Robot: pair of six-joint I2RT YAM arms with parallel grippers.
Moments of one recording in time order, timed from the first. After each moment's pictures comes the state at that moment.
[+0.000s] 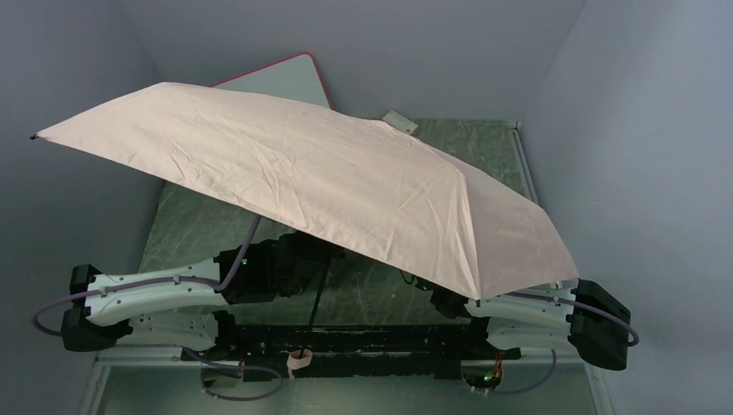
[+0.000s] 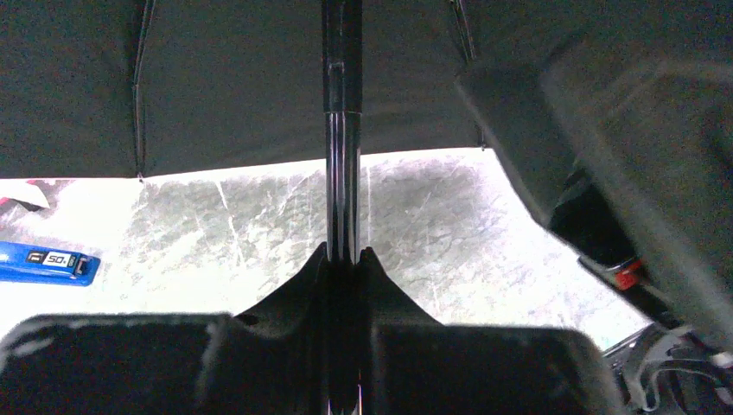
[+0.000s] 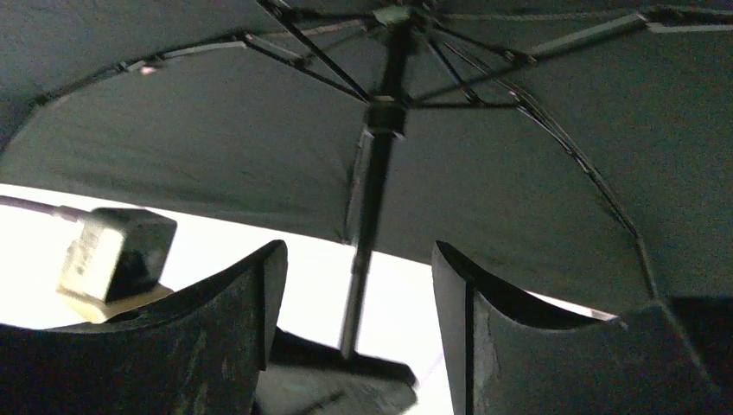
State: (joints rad) left arm -1.37 1.09 1.06 -0.29 -0.89 -0.44; right arm 1.13 1.03 0.40 1.26 0.54 0.58
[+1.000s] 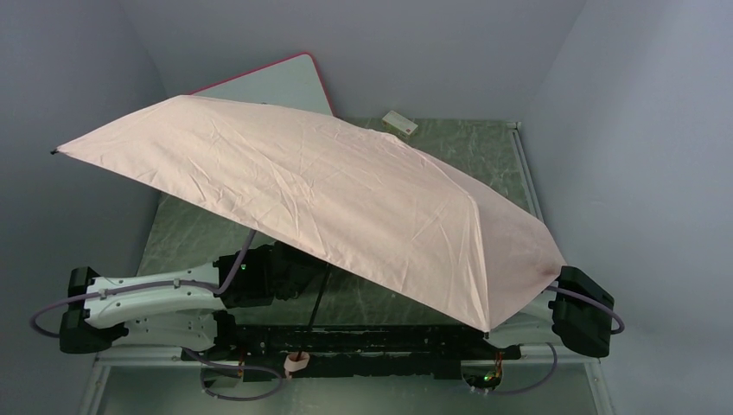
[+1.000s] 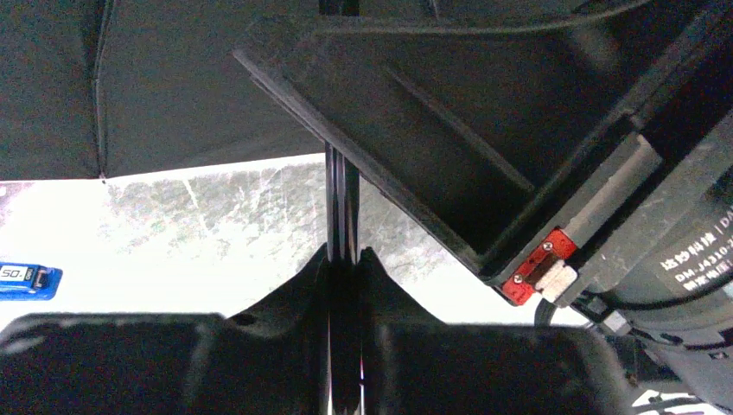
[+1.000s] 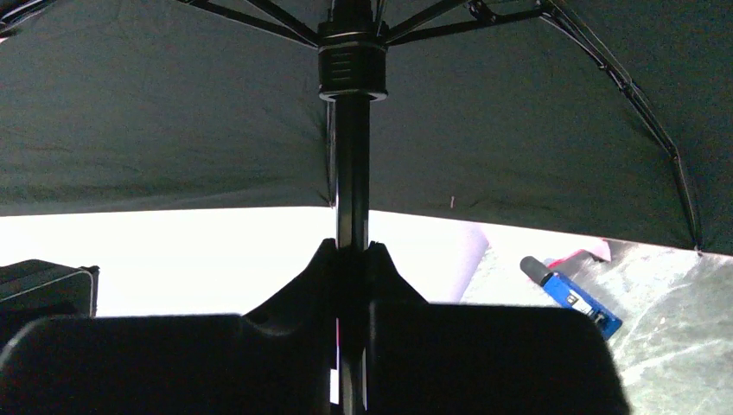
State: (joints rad) left arm -1.37 1.06 0.97 -0.21 -0.81 -0.40; right arm 1.14 1.19 0.59 1.05 0.58 0.78
